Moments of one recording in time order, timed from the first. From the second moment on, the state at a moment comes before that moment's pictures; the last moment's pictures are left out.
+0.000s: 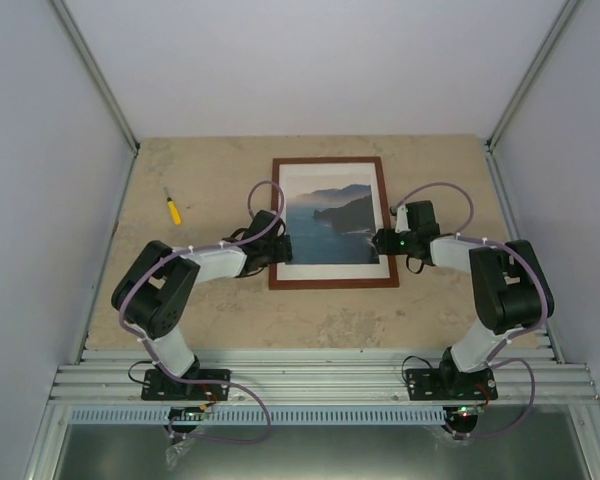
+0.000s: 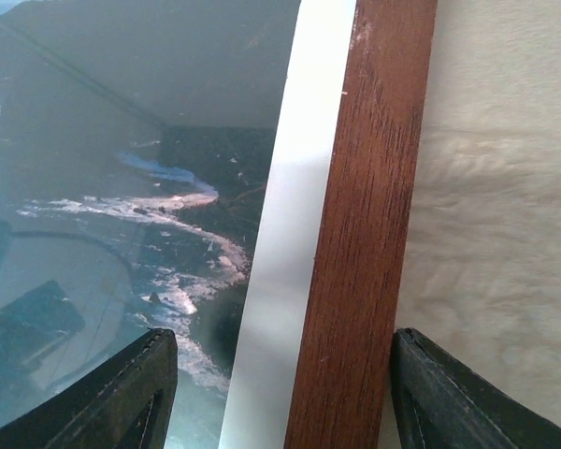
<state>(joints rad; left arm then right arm) -0.56 1.73 0.83 0.01 -0.05 -0.58 0.22 1.68 0.76 0.03 -0.19 0.18</state>
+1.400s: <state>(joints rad) -0.43 1.63 0.75 -0.10 -0.09 -0.45 0.51 1.50 0.68 0.01 -0.11 0.12</state>
